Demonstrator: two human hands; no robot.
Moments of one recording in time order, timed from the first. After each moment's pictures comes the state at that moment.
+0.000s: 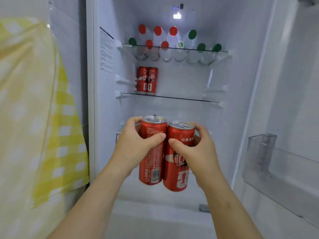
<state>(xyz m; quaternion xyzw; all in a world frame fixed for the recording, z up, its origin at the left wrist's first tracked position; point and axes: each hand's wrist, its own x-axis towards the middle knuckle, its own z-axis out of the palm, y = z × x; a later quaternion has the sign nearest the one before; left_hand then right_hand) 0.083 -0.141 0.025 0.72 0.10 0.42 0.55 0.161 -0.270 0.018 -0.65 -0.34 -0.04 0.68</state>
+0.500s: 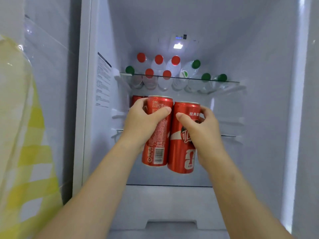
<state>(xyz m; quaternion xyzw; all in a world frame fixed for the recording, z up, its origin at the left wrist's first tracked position) 0.180 -0.027 0.139 0.69 -0.03 0.45 0.56 0.232 -0.152 0.126 -0.58 -0.33 -0.15 0.73</state>
